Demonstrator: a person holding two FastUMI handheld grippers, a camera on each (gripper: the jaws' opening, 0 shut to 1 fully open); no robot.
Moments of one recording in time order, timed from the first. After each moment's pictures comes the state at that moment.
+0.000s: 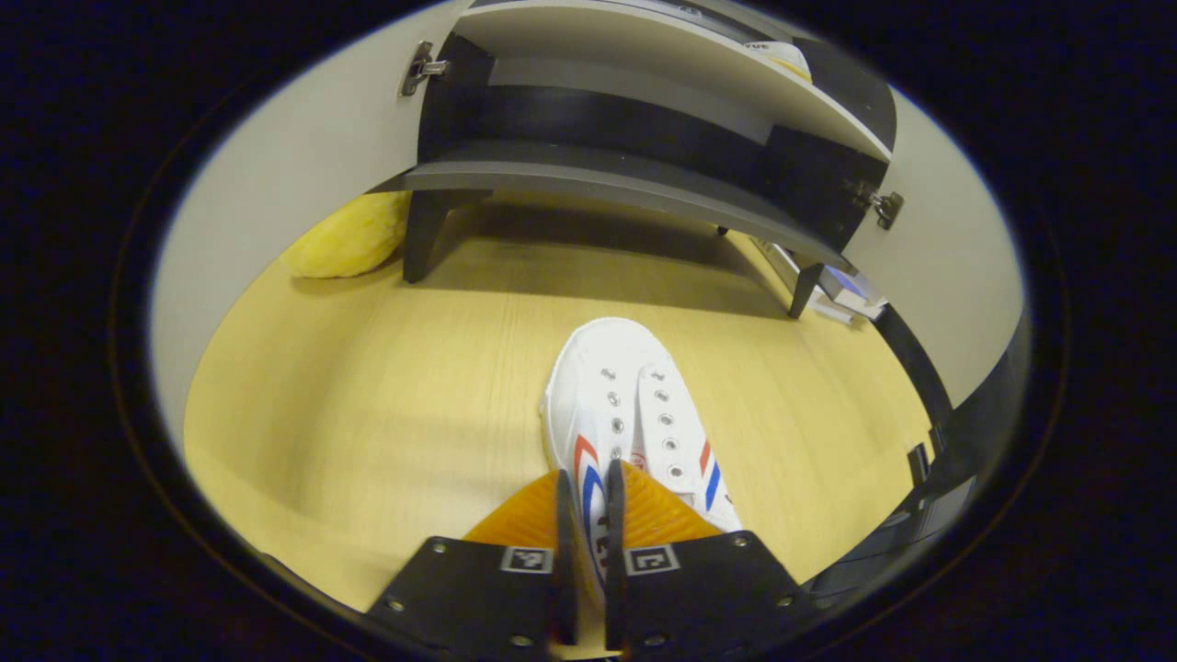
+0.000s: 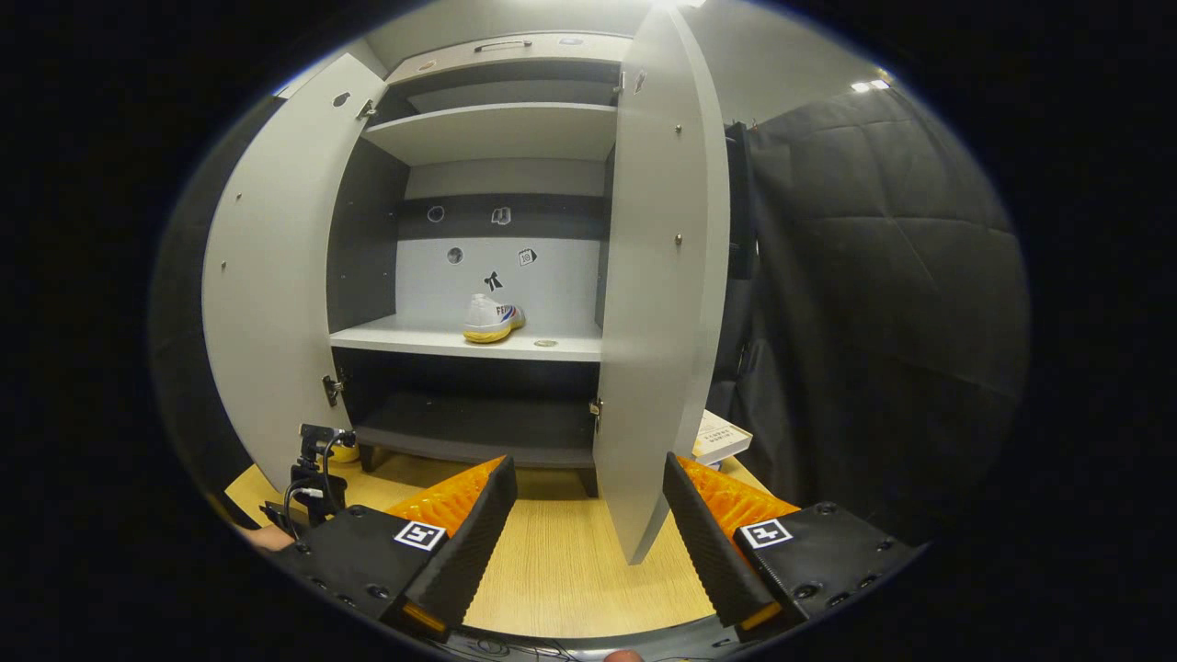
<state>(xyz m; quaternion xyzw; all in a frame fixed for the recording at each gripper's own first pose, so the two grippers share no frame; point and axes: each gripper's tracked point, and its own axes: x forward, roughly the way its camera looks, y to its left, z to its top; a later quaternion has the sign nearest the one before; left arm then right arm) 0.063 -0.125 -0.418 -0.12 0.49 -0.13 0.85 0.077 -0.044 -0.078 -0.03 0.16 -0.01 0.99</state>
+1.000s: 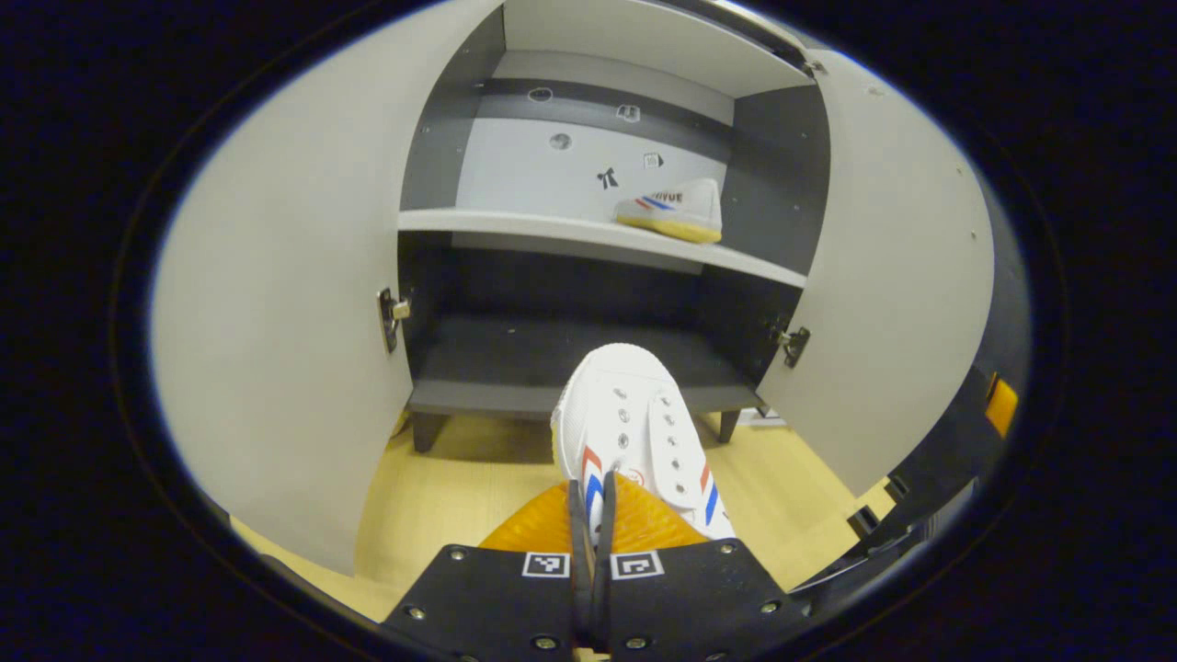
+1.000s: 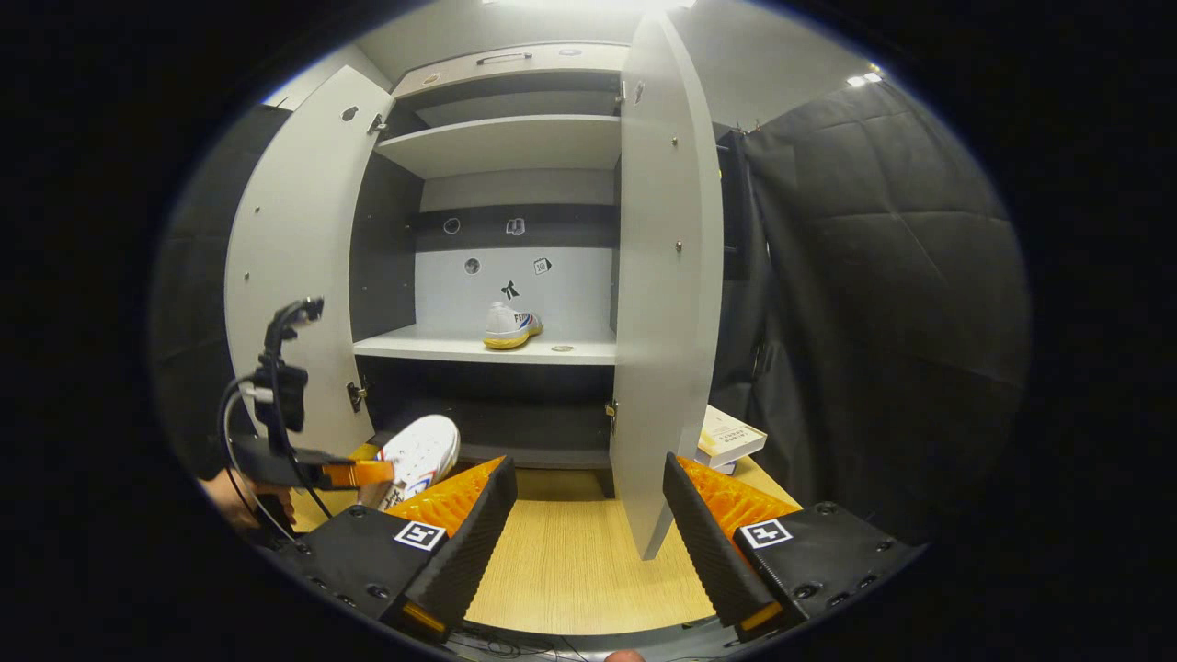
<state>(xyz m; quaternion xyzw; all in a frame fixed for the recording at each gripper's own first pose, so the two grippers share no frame) 0.130 -0.062 -0.237 -0.11 0.31 -0.16 0.93 0.060 -0.041 -0.075 0.00 0.14 0.01 0.99</state>
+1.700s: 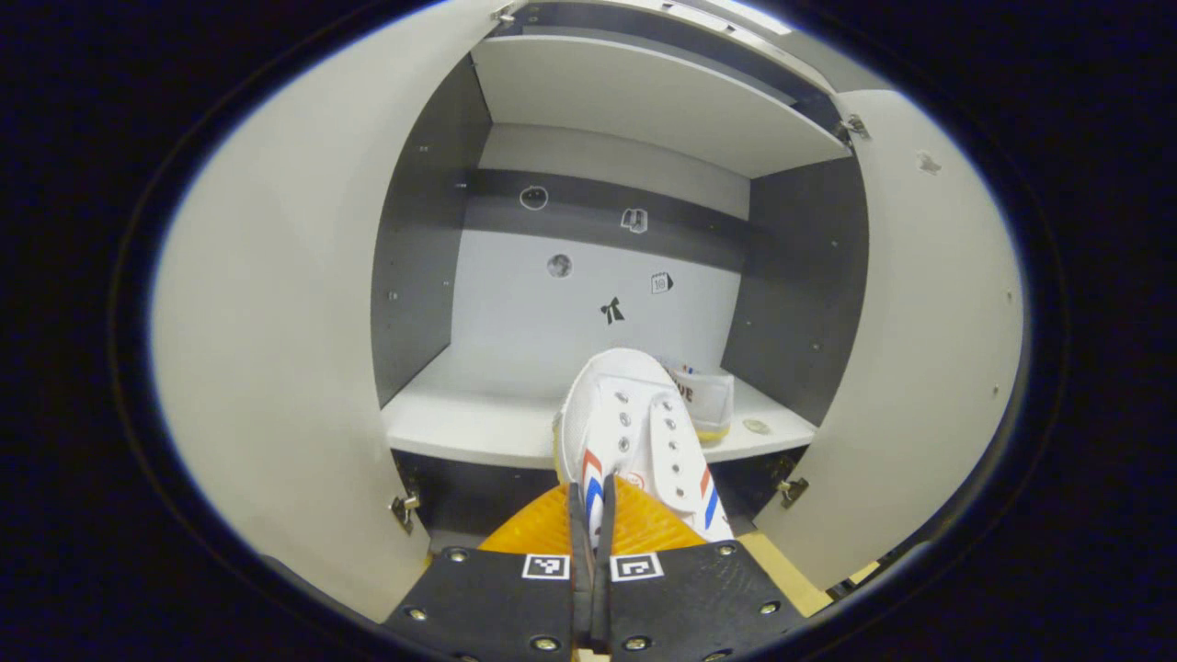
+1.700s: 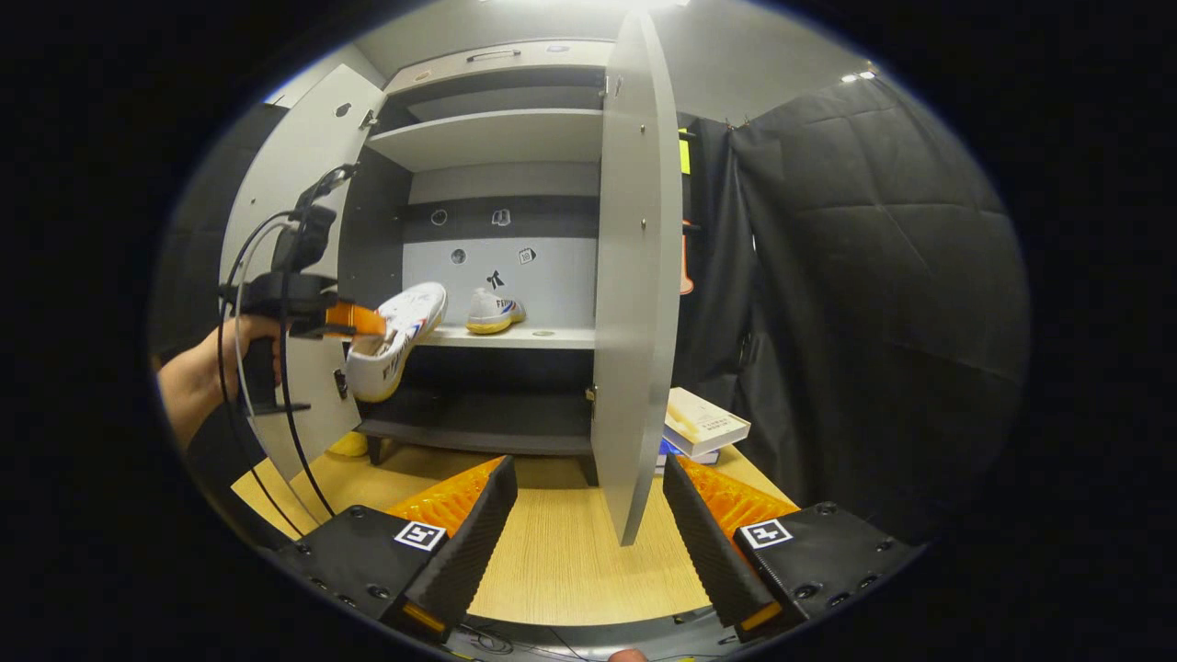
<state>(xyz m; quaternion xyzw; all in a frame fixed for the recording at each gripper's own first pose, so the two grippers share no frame) 0.128 -0.058 -0.226 -0.12 0.21 -0.13 0.96 0.040 -0.072 -0.095 -0.01 0.16 -0.01 0.99</state>
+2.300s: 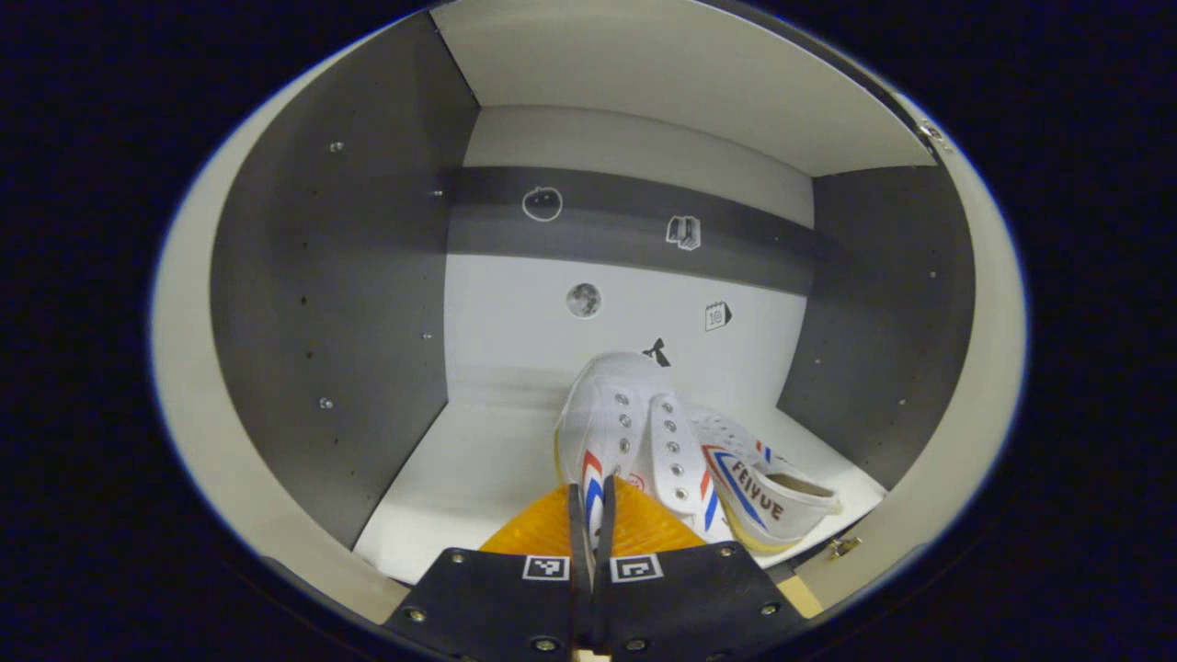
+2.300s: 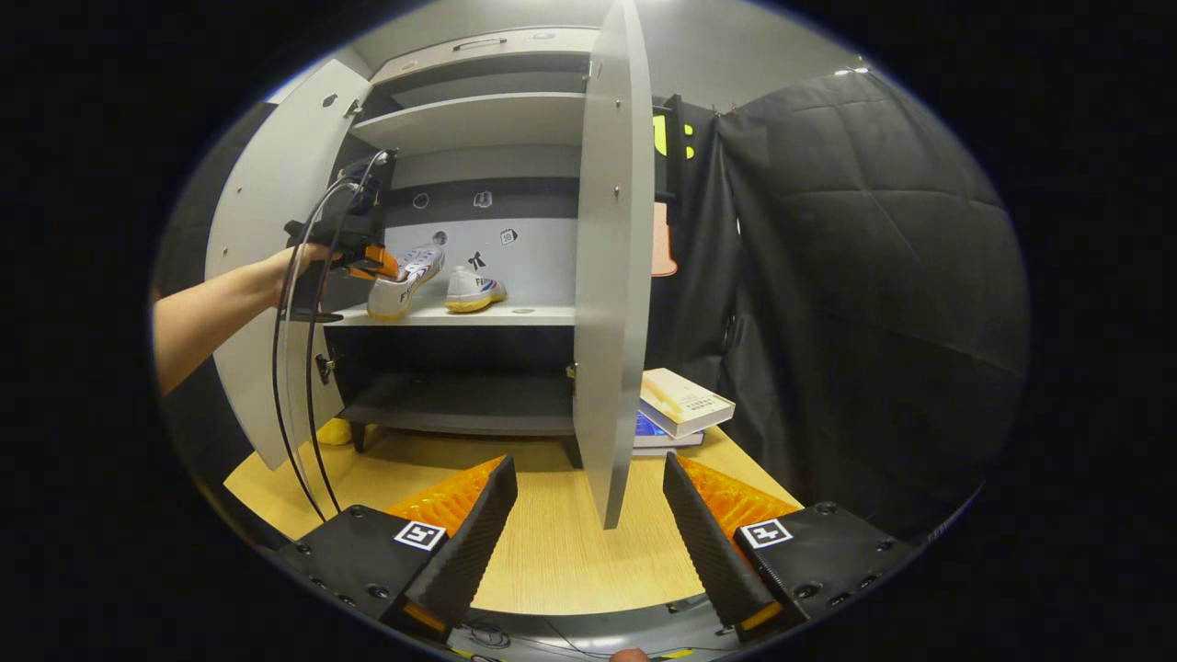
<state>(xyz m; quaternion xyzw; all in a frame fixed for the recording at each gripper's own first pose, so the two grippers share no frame) 0.126 -0.059 -0.226 -0.09 0.24 -0.11 0.96 0.035 -0.091 -0.112 -0.02 0.18 -0.03 0.98</state>
